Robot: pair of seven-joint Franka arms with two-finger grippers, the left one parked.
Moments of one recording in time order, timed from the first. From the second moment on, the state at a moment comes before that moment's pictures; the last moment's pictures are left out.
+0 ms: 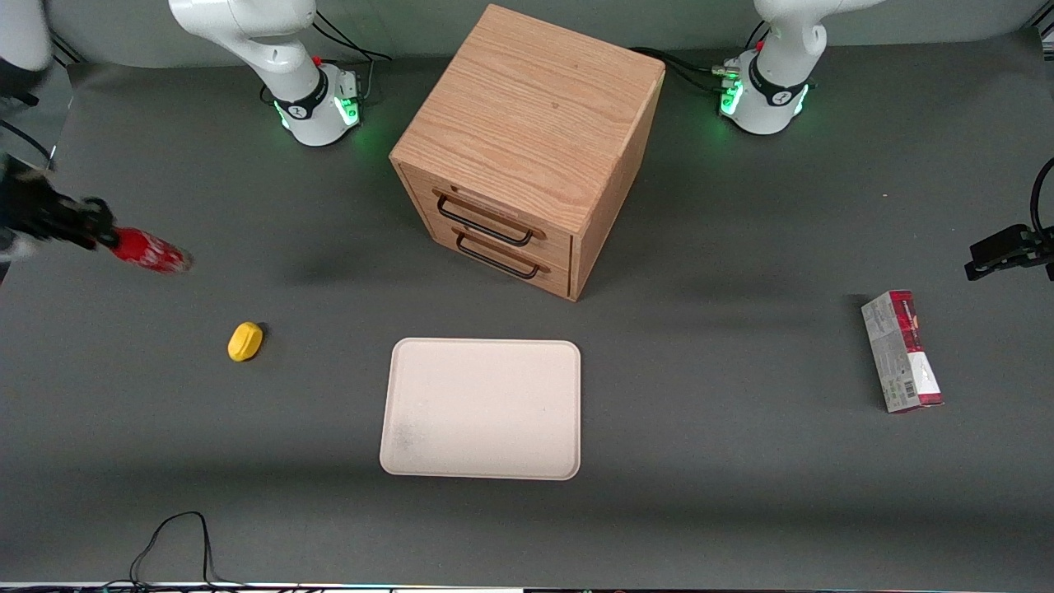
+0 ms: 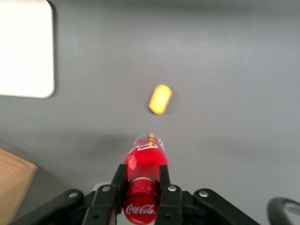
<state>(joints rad) 0.02 -0.02 -0.03 -1.75 -0.04 1.69 -0.01</state>
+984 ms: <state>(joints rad) 0.21 0.85 0.19 -0.95 -0.14 1.85 0.67</state>
